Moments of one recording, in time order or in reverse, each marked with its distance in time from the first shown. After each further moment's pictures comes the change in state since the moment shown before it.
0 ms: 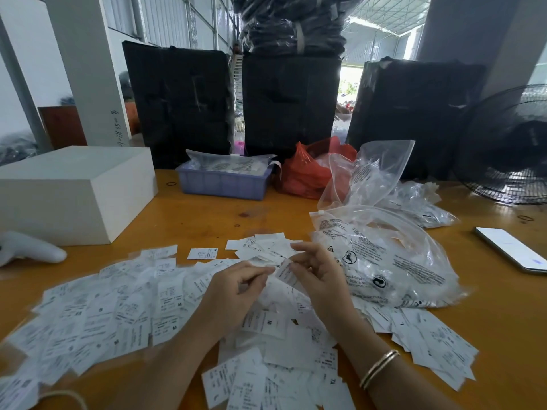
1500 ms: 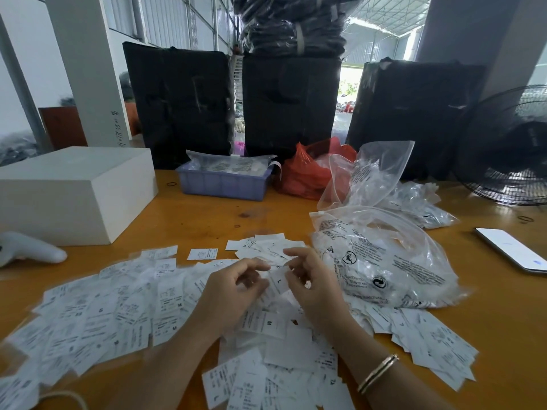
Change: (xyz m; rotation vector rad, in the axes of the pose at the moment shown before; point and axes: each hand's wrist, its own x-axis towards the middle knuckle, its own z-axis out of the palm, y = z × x) left_hand 0.000 0.005 -0.003 -0.025 -0.010 -0.158; right_hand -0.004 -0.004 0.005 -0.280 -0.054 -0.083
